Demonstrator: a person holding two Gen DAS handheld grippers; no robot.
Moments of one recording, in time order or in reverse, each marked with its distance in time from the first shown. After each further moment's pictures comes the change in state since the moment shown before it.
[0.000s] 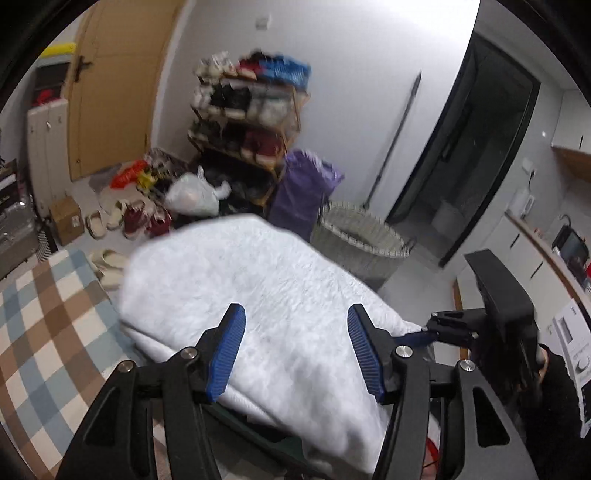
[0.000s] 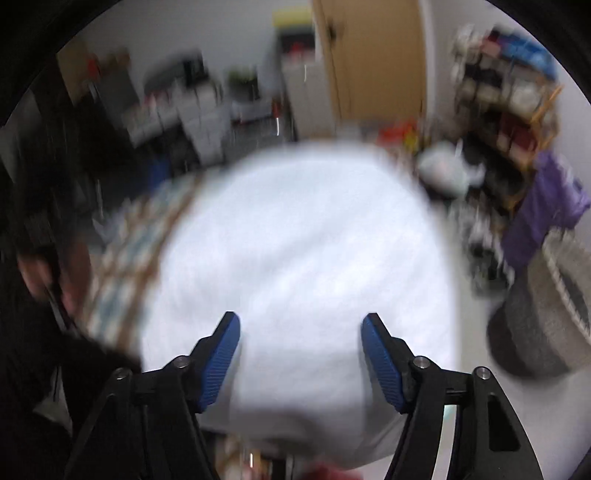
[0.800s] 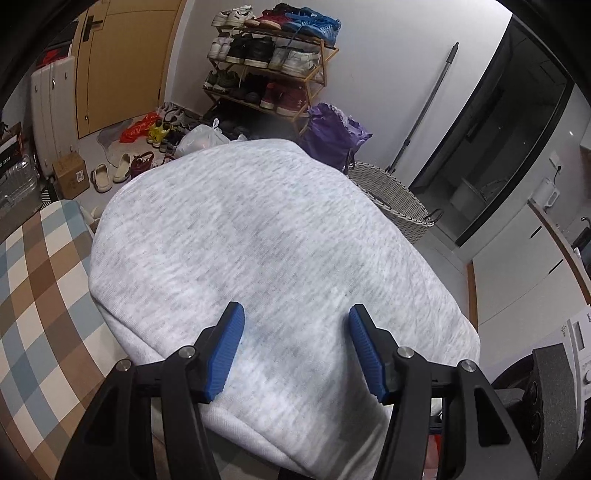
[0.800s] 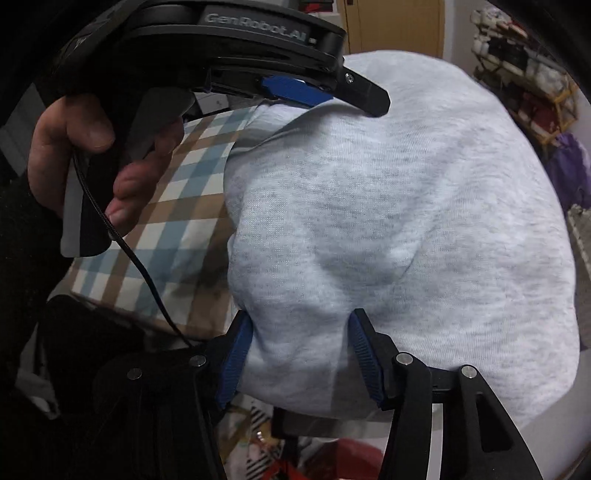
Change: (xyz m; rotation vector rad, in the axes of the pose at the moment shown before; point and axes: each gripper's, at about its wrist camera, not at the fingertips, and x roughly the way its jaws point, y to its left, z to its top) left arm 0.042 0.016 -0.016 -0.076 0.086 0.036; right arm 0.048 0.077 -0.057 -0.011 0.031 -0.010
